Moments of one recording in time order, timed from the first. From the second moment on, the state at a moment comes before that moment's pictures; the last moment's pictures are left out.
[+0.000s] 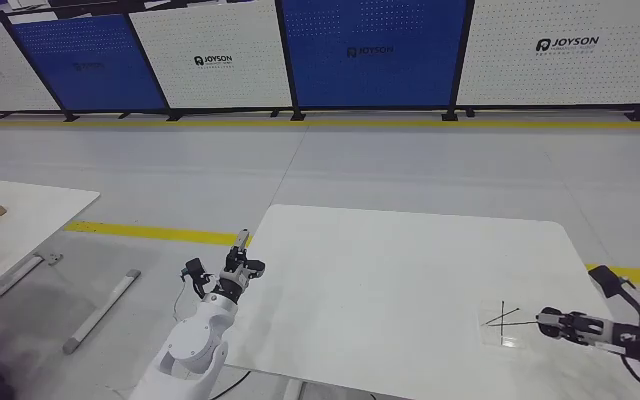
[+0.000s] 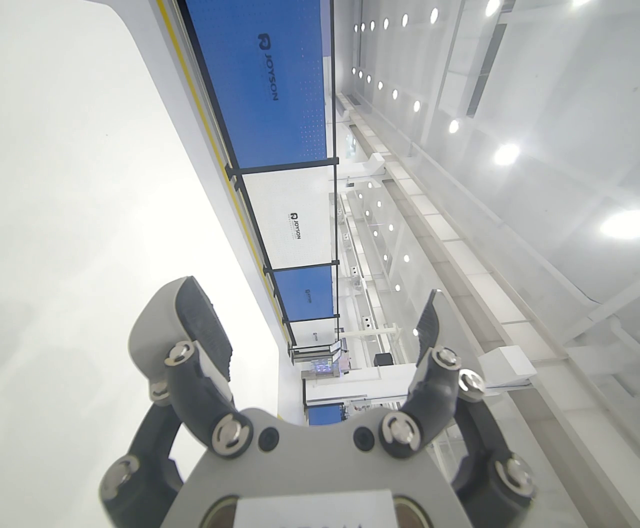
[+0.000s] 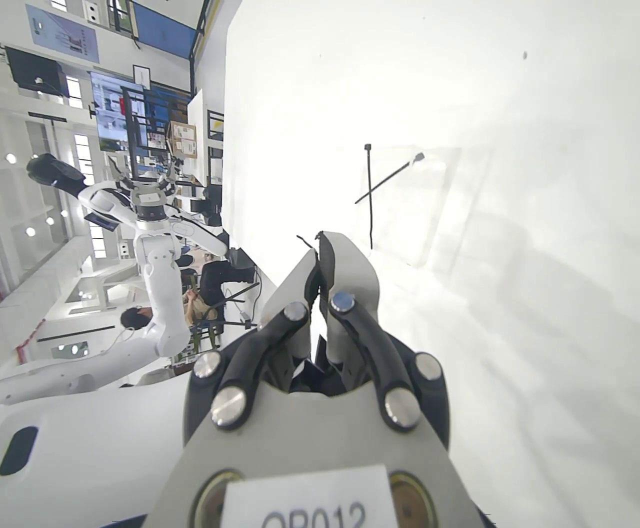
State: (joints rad) left arm 1.73 -1.15 -1.60 -1.80 -0.42 0.00 0.00; right arm -1.24 -0.77 1.47 -1.33 0.14 -0.17 1.27
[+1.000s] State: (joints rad) left arm 1.73 -1.15 -1.60 -1.80 -0.42 0.00 0.00; right arm -1.22 -0.78 1.43 -1.43 0.11 -0.34 1.15
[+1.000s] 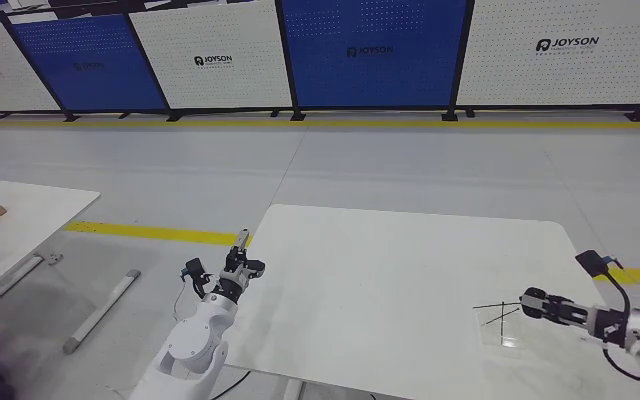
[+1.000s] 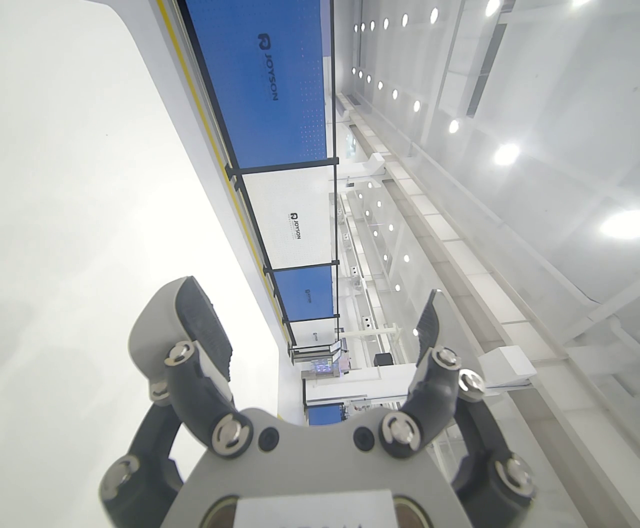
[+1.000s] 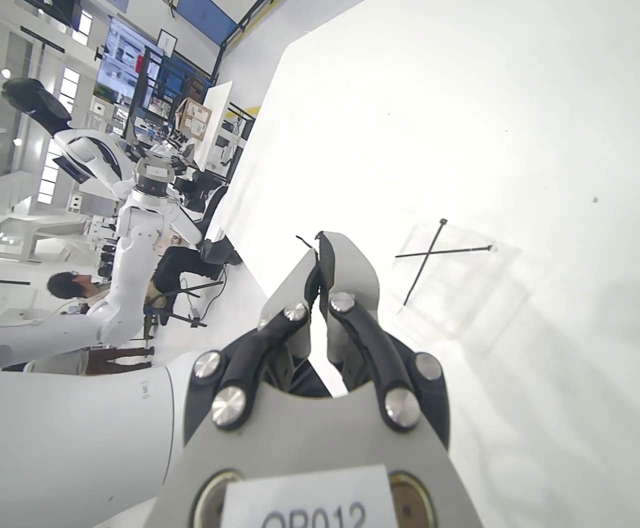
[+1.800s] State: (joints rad) left arm 1.73 -1.15 -1.60 -1.80 -0.42 0.00 0.00; right arm -1.09 -0.82 1.23 -1.47 -0.08 -0.34 1.02
